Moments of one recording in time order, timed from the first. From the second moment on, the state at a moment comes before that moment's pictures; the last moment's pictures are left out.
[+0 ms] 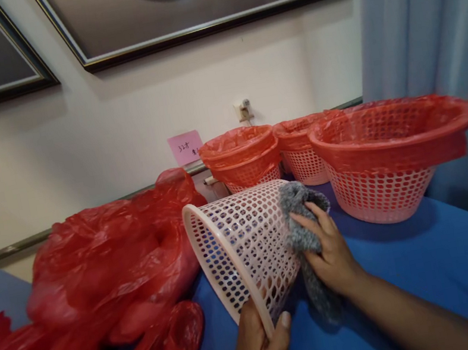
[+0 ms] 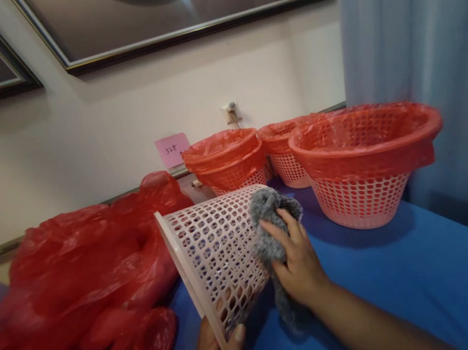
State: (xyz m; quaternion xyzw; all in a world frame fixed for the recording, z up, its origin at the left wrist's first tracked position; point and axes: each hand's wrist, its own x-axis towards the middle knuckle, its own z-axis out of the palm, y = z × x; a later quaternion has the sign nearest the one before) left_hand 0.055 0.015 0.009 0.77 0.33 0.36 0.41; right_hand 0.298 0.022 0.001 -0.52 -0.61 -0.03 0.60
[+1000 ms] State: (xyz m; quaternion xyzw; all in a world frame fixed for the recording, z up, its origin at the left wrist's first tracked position) left_hand 0.087 0.018 0.053 0.85 0.30 0.21 0.37; right_hand 0.336 0.001 0.031 -0.49 -0.51 0.05 0.71
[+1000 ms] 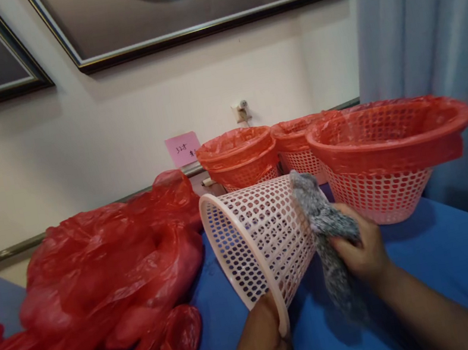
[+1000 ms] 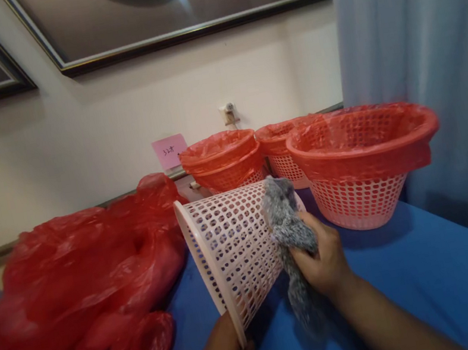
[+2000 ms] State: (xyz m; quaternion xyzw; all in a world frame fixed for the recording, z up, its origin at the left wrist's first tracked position) left_hand 0.084 0.024 0.041 0.86 0.32 0.21 0.35; right_hand 0.287 0.017 0.037 -0.49 -0.60 -0.12 0.62
